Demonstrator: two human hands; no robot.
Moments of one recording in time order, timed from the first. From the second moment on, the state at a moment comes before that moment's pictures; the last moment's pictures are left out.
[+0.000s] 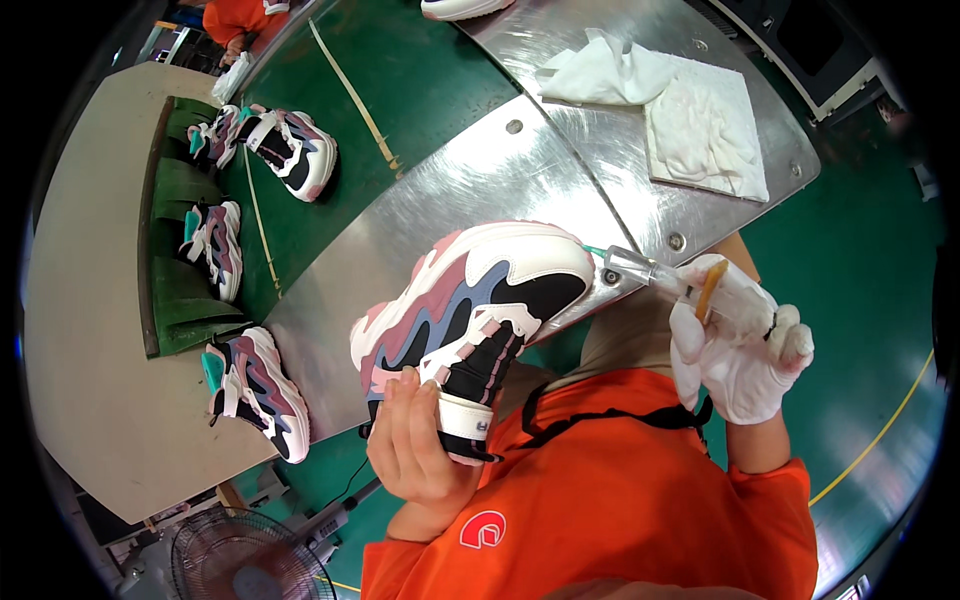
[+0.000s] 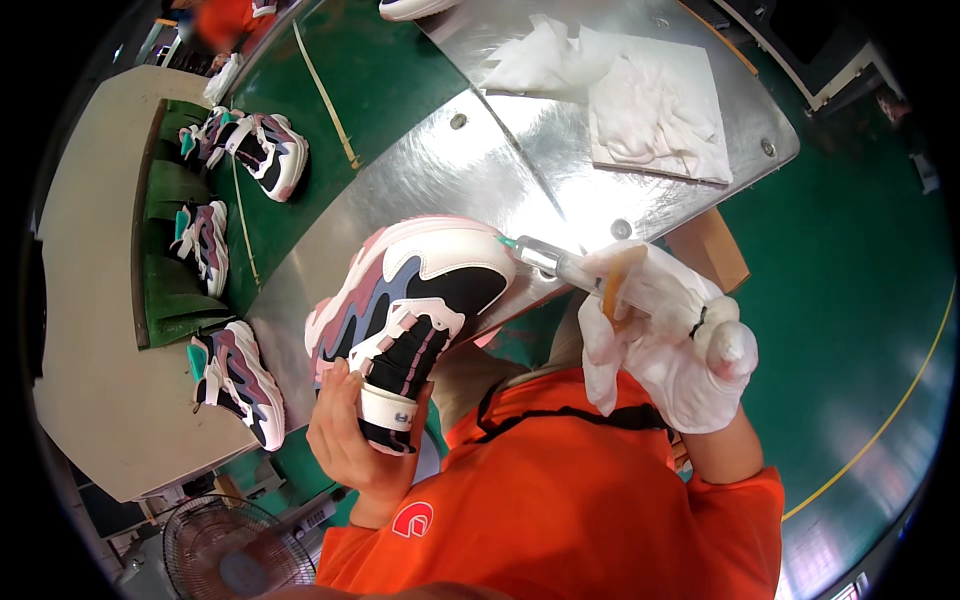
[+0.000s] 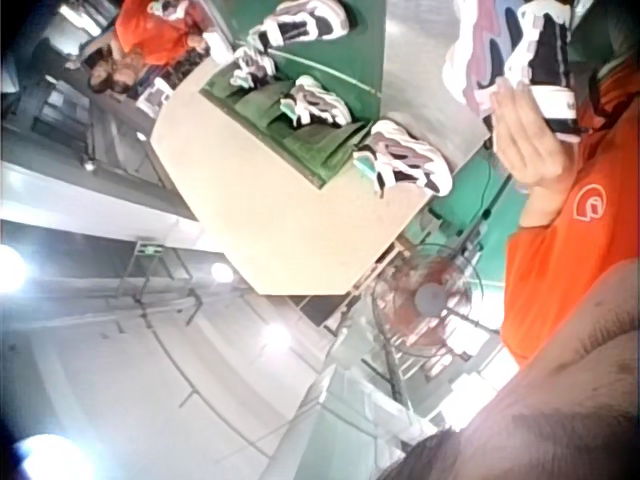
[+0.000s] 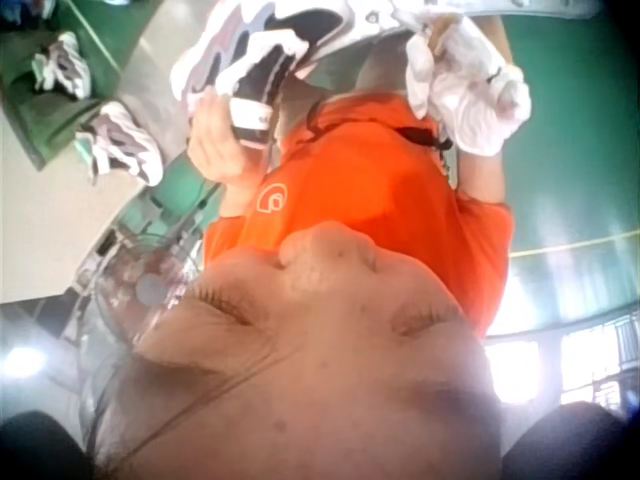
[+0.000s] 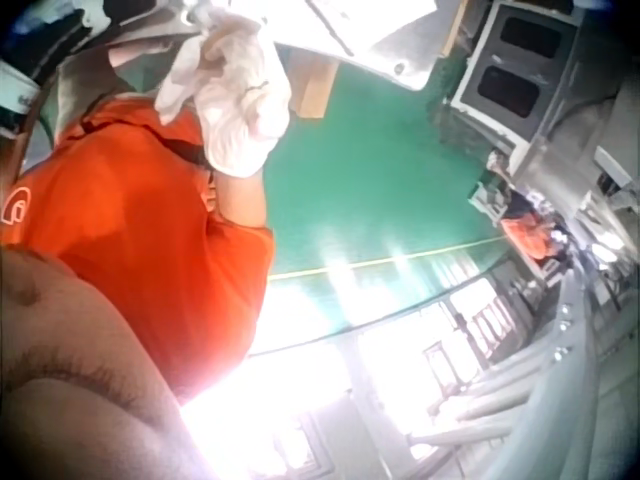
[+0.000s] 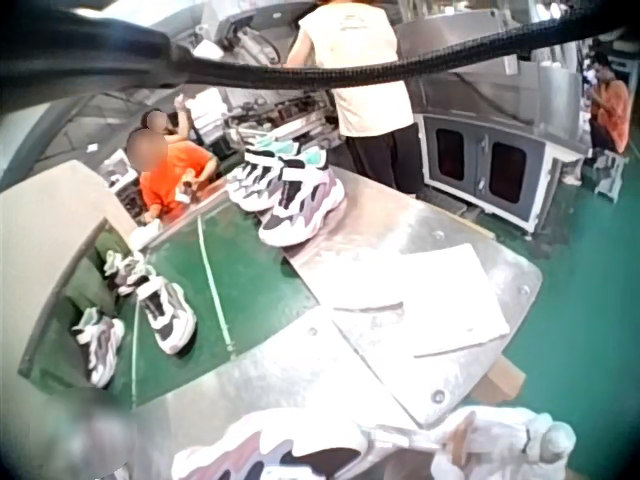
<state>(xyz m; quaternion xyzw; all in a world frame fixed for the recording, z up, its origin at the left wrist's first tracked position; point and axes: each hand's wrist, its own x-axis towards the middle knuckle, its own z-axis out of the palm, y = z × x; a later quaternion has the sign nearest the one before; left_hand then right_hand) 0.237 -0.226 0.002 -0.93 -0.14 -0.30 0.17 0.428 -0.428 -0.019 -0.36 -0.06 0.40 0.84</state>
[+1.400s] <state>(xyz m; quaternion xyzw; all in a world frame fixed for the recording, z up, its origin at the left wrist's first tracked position) 0.304 -0.159 0.066 -0.97 -0.20 -0.12 -0.11 0.423 -0.396 -0.094 -0.35 -0.41 0.30 0.79</state>
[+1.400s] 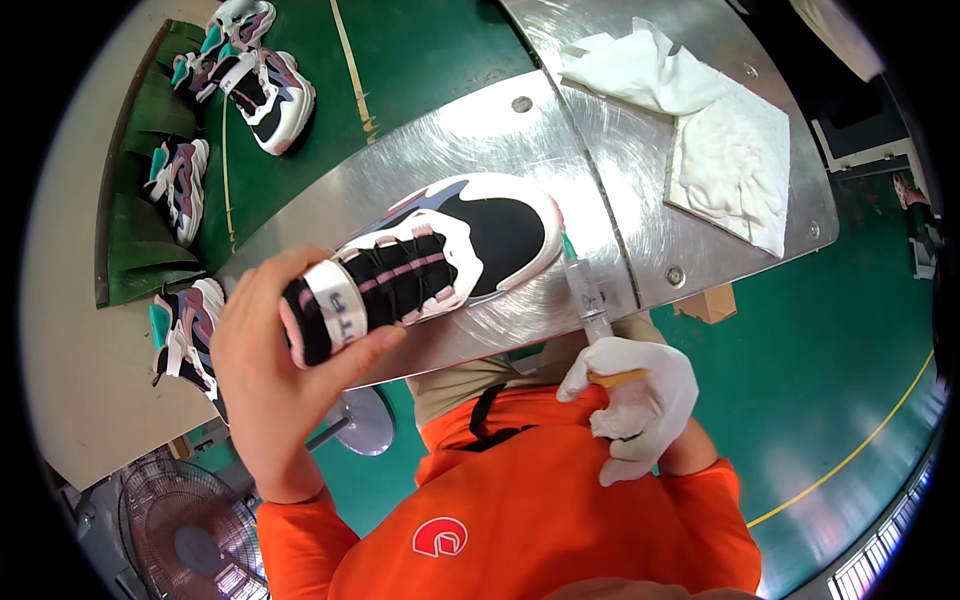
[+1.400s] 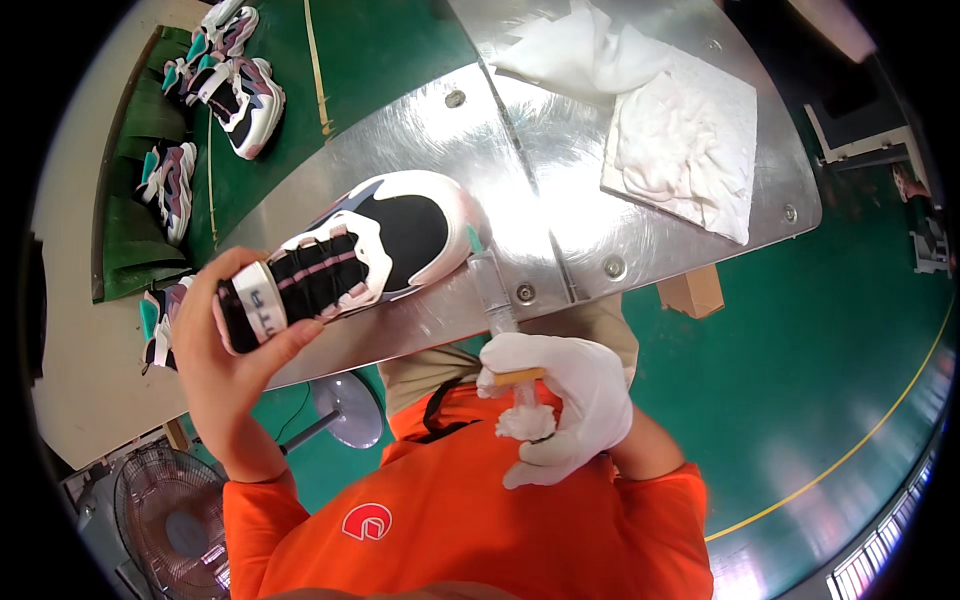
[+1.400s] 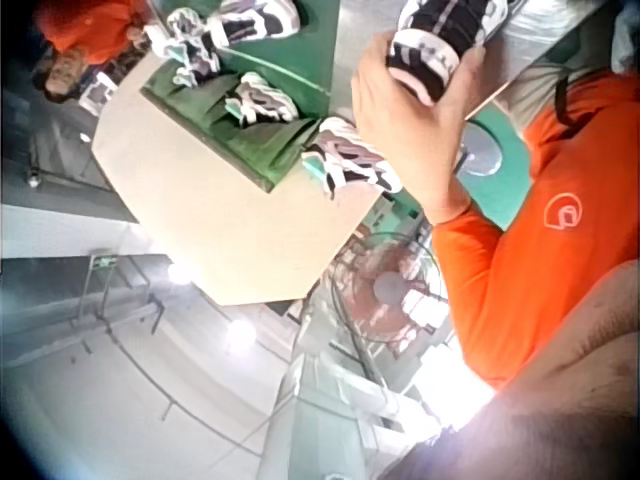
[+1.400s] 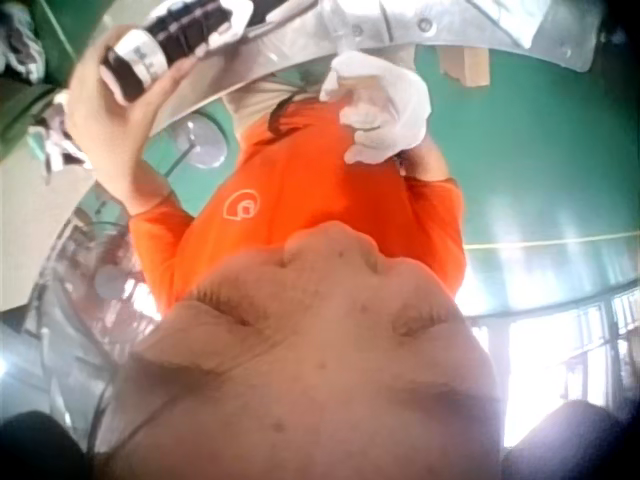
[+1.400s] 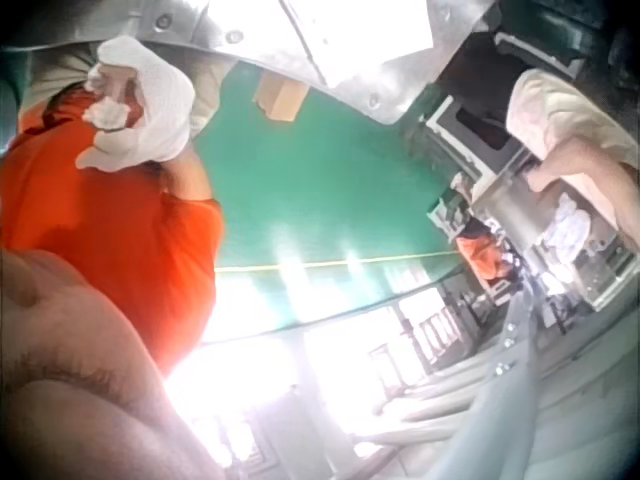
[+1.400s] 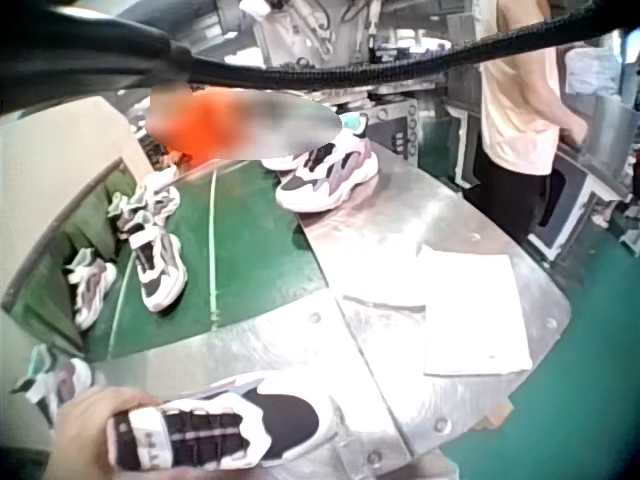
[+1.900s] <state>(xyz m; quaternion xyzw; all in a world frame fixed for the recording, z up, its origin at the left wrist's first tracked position) 0.315 -0.139 0.059 -0.94 -0.23 -0.09 -0.24 0.420 -0.389 -0.127 -0.46 -0.50 0.21 0.70</state>
